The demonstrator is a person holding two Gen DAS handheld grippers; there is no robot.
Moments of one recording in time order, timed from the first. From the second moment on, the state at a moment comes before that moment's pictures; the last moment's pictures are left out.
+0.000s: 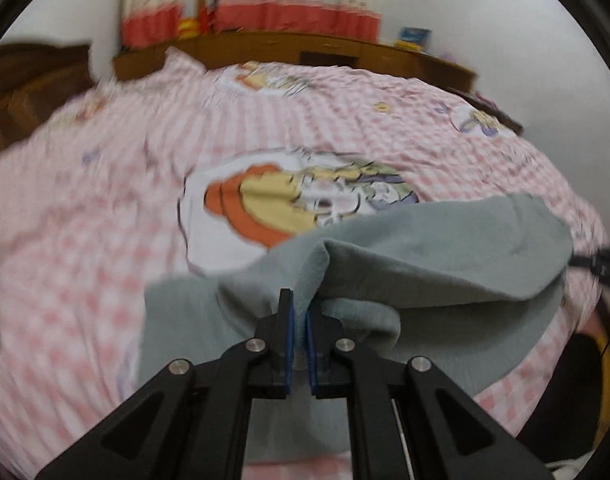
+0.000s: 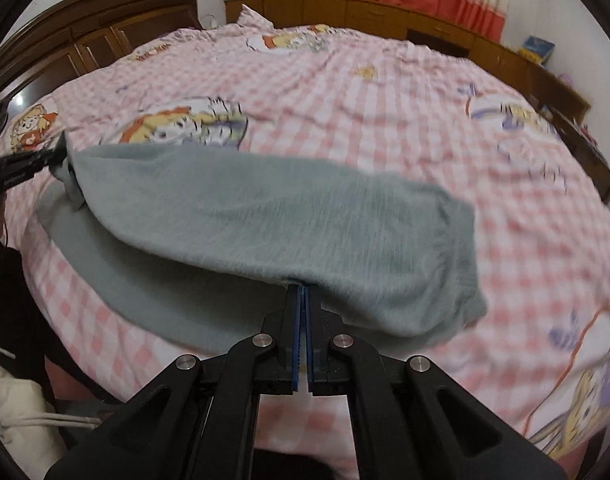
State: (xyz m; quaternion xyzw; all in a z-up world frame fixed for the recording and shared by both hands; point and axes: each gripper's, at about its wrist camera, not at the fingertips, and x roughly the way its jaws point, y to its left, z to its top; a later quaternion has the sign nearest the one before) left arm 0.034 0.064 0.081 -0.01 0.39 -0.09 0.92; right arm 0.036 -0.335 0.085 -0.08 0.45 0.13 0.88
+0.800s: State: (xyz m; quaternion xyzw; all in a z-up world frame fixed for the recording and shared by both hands) left arm 0.022 0.074 0.068 -0.09 0.39 -0.09 0.91; right arm 0.038 -0.431 0.068 0.21 0.45 -0.07 0.86
